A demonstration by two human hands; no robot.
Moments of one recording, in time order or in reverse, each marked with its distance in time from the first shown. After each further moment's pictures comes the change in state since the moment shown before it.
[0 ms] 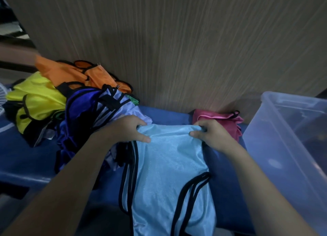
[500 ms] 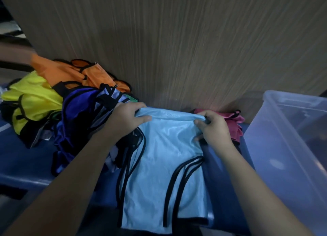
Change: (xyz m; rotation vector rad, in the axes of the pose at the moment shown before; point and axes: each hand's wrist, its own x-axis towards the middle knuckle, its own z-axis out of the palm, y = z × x) left_hand 0.007 0.002 -0.003 -0.195 0.463 0.240; right_hand 0.005 -0.008 0.013 0.326 0.337 0.073
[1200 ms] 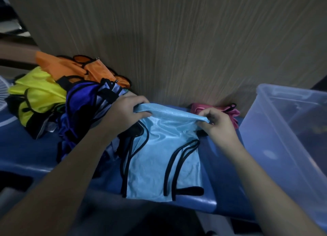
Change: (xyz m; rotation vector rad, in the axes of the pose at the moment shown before) left_hand -0.021 0.025 -0.013 0.021 0.052 0.136; right_hand -0.030 0.001 -0.023 0.051 -0.076 -0.196
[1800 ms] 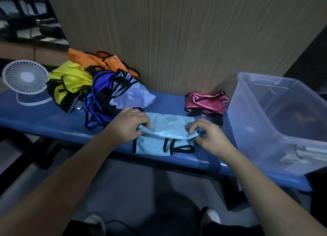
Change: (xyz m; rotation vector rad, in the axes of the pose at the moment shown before) left_hand -0.121 0.050 -0.009 0.360 -0.247 0.182; right_hand -0.114 0.000 -0.015 -0.391 -0.256 -0.243
